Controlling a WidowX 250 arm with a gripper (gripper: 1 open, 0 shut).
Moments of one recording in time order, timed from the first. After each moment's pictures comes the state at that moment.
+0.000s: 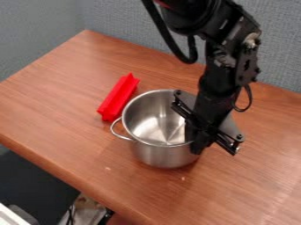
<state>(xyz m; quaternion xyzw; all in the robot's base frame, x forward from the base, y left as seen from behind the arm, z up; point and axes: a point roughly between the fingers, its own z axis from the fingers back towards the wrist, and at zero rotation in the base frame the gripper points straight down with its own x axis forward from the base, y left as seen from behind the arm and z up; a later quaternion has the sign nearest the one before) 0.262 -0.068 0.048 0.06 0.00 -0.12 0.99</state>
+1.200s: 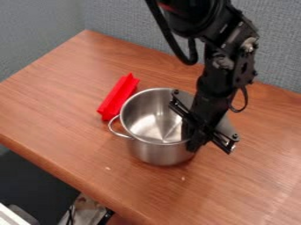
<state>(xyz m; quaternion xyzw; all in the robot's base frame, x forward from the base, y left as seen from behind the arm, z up) 0.269 -0.060 0.042 0.08 0.01 -0.12 0.99</state>
